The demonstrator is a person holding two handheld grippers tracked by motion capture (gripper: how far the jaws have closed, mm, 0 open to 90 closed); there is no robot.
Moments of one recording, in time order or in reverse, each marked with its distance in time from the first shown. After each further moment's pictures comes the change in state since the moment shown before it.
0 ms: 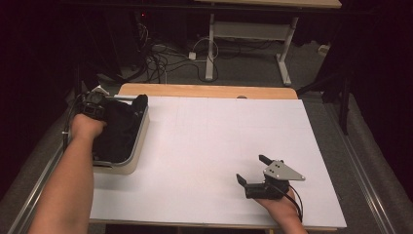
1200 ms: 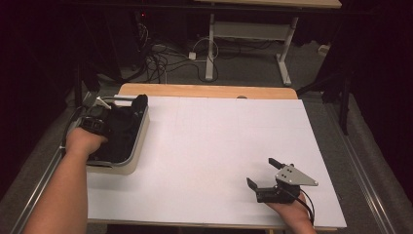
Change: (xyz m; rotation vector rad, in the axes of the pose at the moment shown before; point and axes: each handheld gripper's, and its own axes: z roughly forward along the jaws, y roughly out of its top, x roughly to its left) left arm -0.028 -0.053 -0.050 0.119 -0.176 0.033; right arm -0.019 -0.019 -0.019 -0.019 0.009 -0.010
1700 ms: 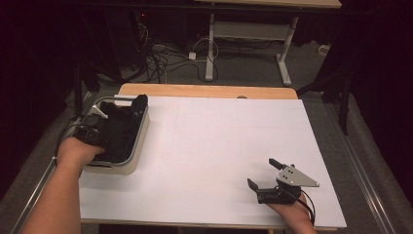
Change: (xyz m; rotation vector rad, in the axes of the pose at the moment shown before) left arm -0.010 -0.026 -0.015 0.056 -0.005 0.008; right arm -0.001 -0.002 -0.003 -0.013 0.000 -0.003
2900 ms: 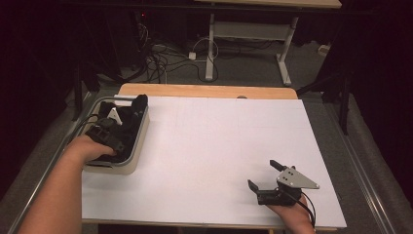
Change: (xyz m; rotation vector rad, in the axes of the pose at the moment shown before) left arm -0.016 0.021 0.020 0.297 -0.019 0.134; right arm 0.003 -0.002 -0.002 0.013 -0.016 0.002
